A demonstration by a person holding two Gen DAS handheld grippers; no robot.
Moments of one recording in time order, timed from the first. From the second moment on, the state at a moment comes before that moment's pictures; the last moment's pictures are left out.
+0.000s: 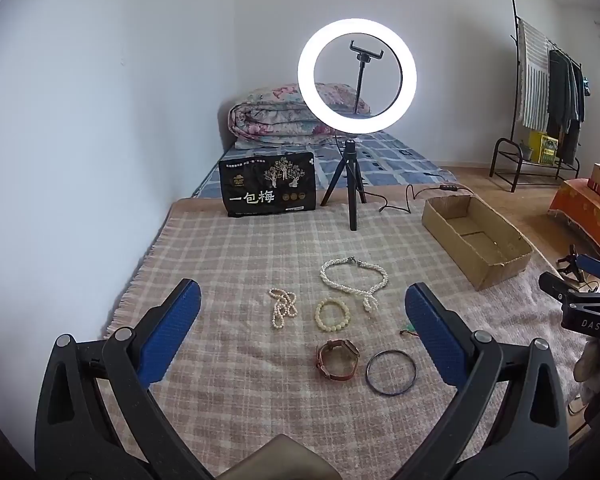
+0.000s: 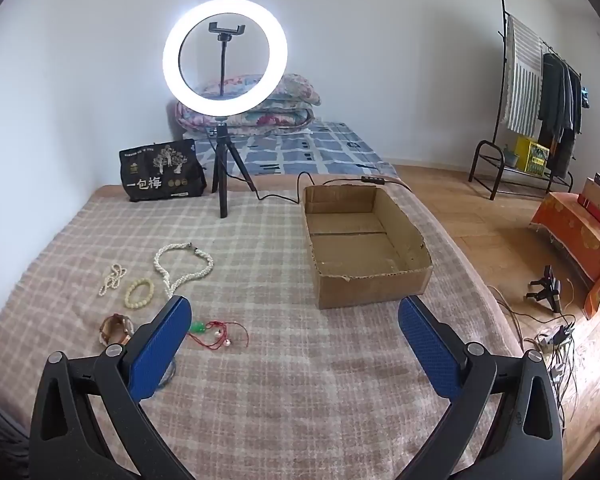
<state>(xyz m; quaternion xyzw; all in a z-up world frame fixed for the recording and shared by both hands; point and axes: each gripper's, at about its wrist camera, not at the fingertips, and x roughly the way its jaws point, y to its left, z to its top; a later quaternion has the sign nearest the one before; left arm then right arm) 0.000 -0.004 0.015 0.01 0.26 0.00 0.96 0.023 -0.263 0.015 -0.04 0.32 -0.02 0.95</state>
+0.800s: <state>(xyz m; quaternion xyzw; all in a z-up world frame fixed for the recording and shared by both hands) 0.001 -0.006 0.017 0.01 0.26 0.00 0.96 0.023 -0.264 0.016 -0.04 0.32 -0.02 0.95</state>
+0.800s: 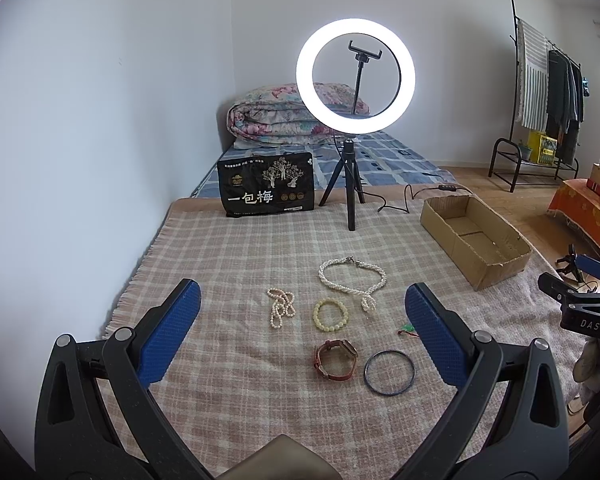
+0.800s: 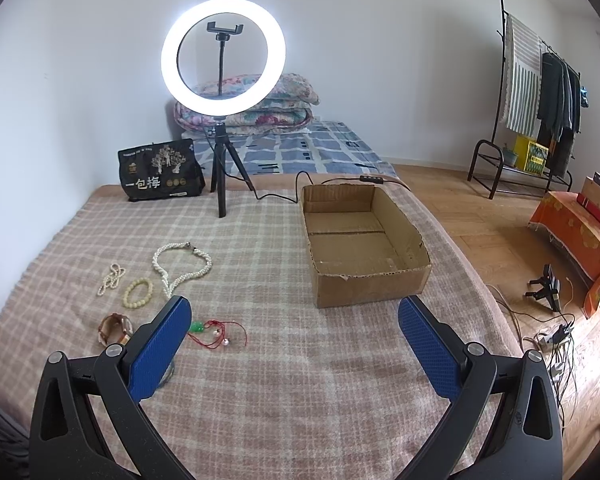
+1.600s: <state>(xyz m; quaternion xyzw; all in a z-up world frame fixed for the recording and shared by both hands) -0.002 -0.006 0.014 0.01 0.26 0.00 0.96 0.022 -0.267 0.015 -0.03 0.32 -0.02 0.95</state>
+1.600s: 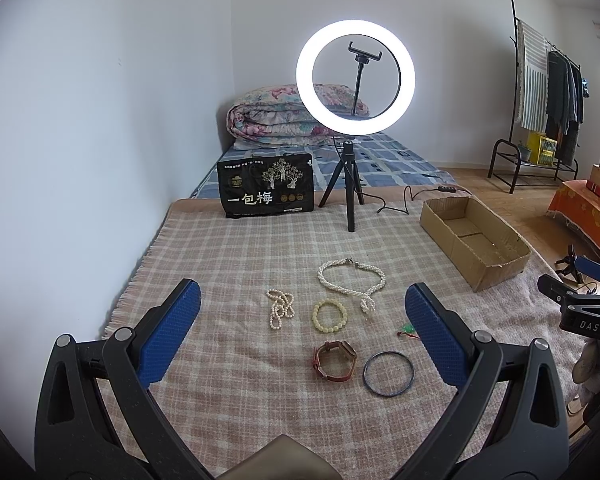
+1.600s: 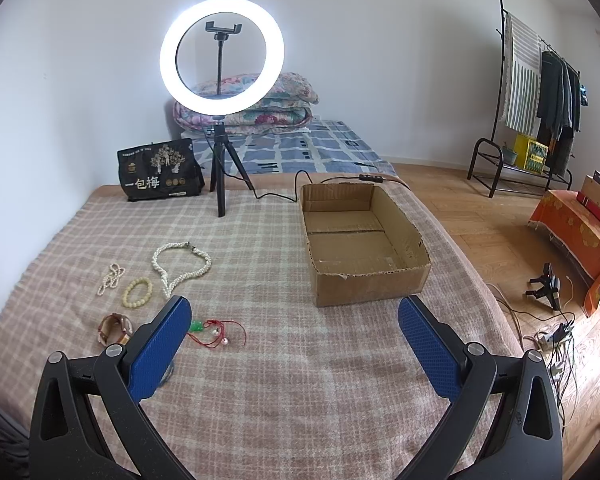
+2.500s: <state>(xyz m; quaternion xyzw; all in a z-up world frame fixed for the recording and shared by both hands) 0.000 -0.006 0.009 0.01 0.26 0.00 0.96 0.025 -0.260 0.014 -0.04 0.32 0.00 0.95</state>
